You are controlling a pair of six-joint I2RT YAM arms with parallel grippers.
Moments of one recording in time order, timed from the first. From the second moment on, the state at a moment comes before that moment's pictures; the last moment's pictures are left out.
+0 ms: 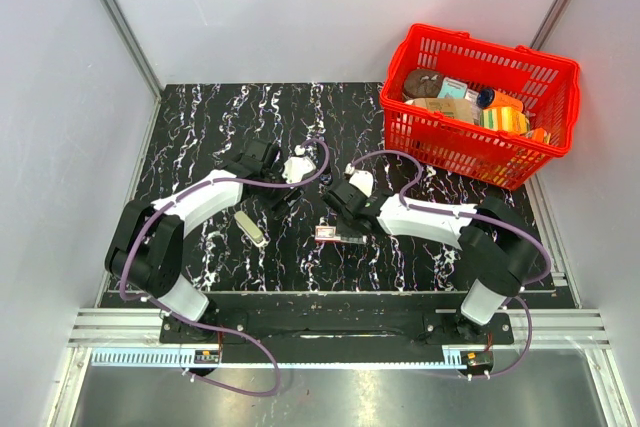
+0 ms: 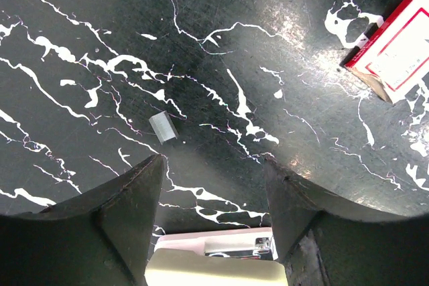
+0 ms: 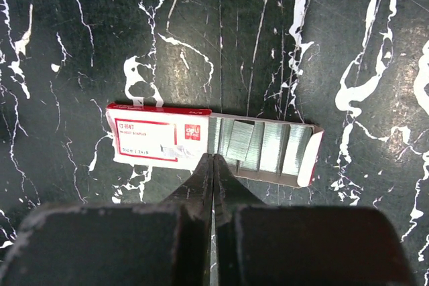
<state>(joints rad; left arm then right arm) -0.45 1.57 0.99 -0.48 0.24 0.48 0.92 1.69 1.04 -0.45 0.30 0.92</state>
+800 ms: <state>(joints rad) -0.45 1.57 1.00 -0.47 0.23 0.48 0.92 1.69 0.99 -0.43 0.29 0.93</state>
